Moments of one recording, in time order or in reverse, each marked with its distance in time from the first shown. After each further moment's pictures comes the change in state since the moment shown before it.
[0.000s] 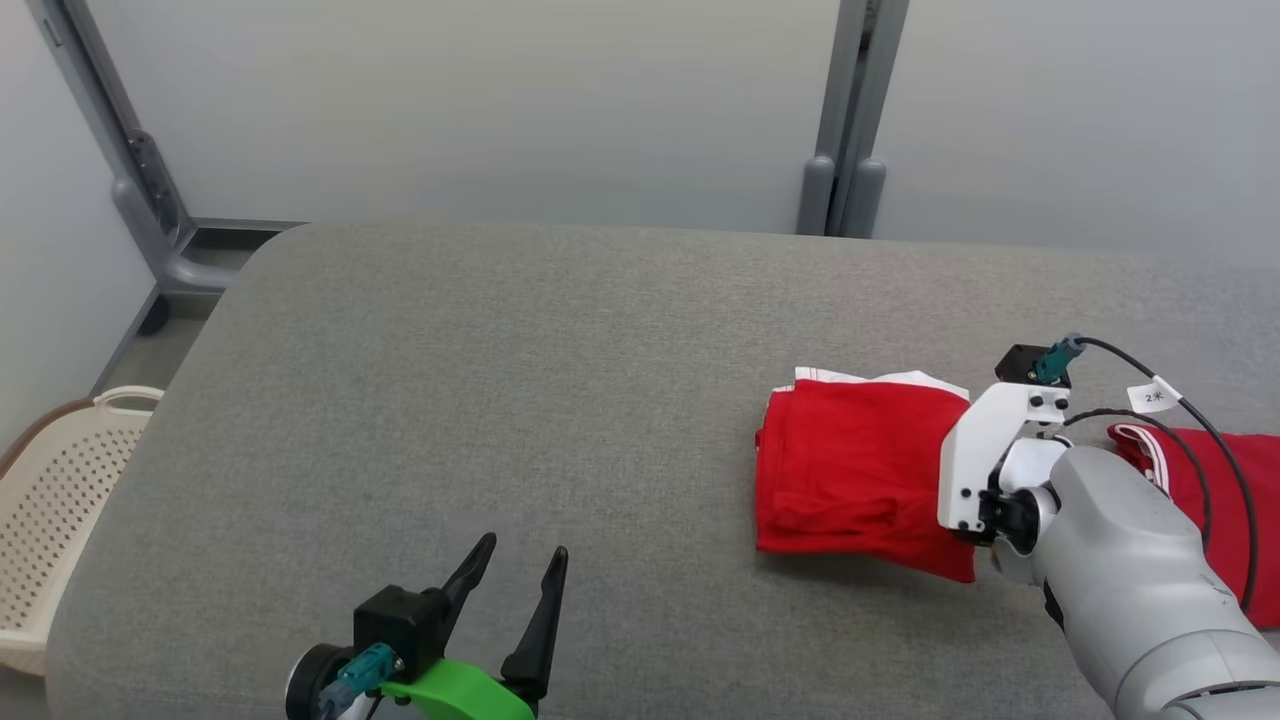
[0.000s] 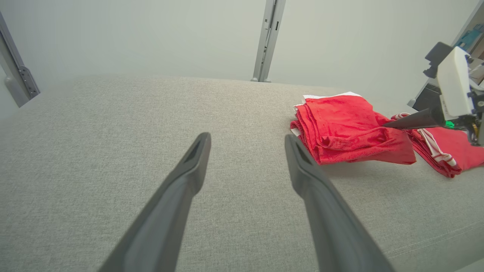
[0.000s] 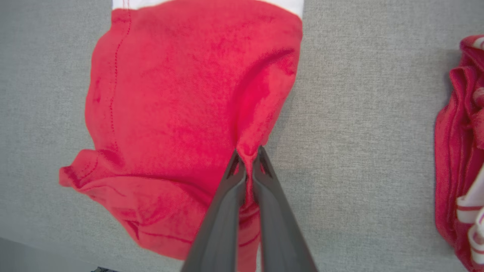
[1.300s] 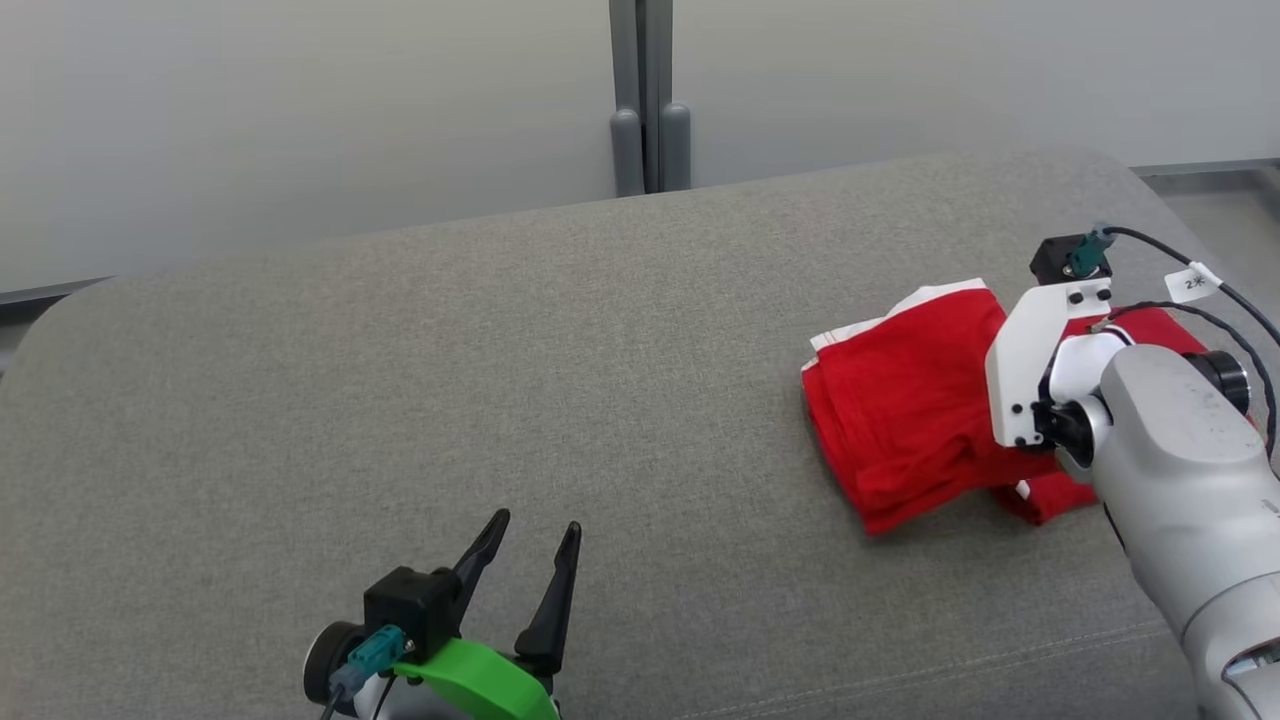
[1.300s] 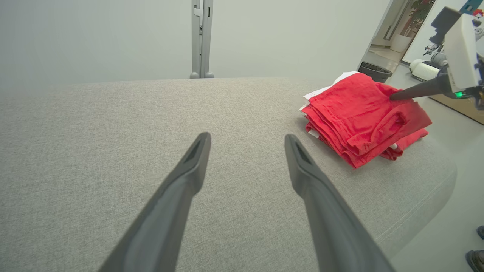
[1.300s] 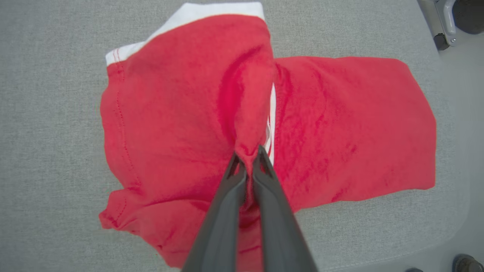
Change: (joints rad) left arm -0.043 -0.043 -0.004 0.054 -0.012 -0.020 -0.049; right arm -0.071 -0.124 0.228 -0.163 0.012 0.000 0.073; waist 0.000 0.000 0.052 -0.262
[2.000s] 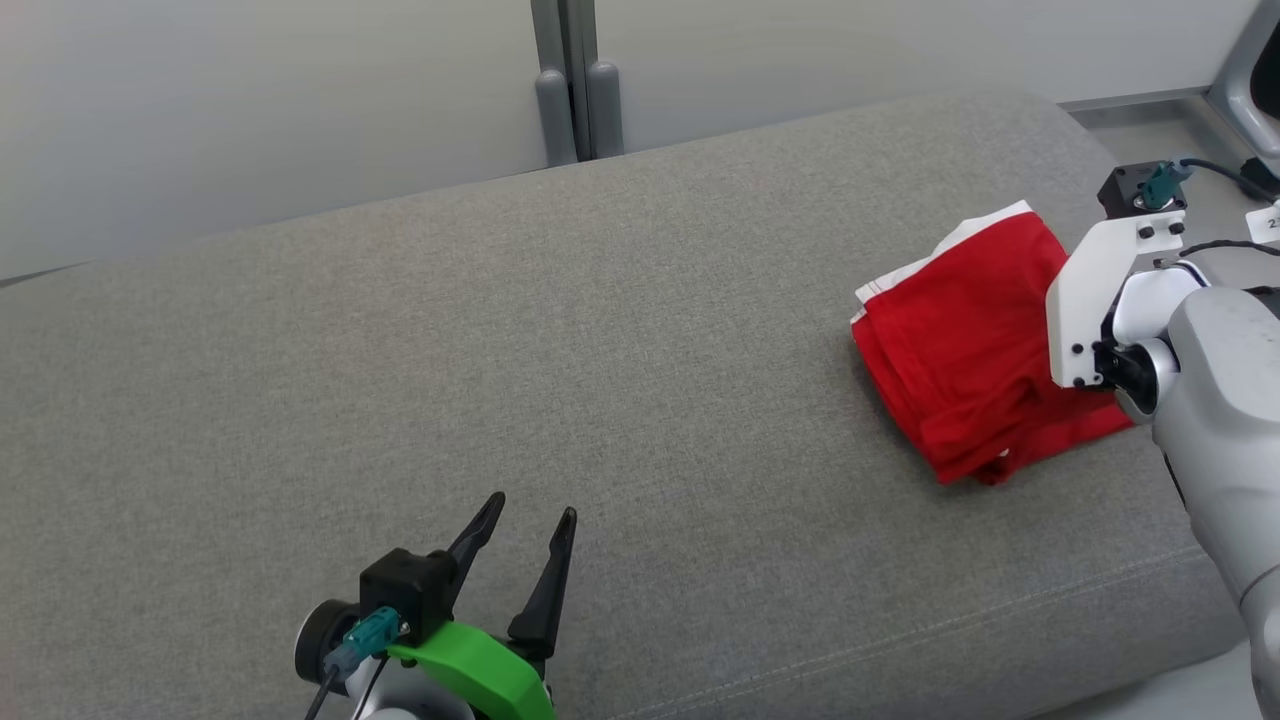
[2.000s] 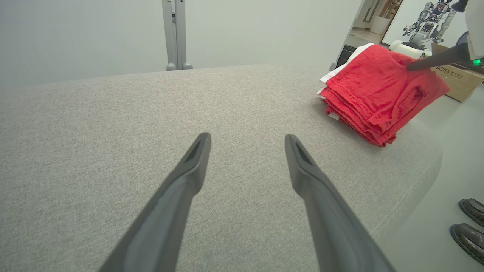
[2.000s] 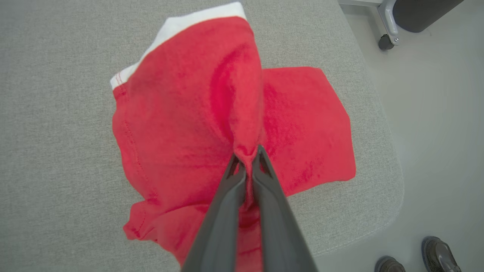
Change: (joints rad) left arm -0.031 0.020 -0.008 0.004 0.002 -0.005 0.005; right arm -0.037 -0.095 0.020 -0.100 0.016 0.000 0.019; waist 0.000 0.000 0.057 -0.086
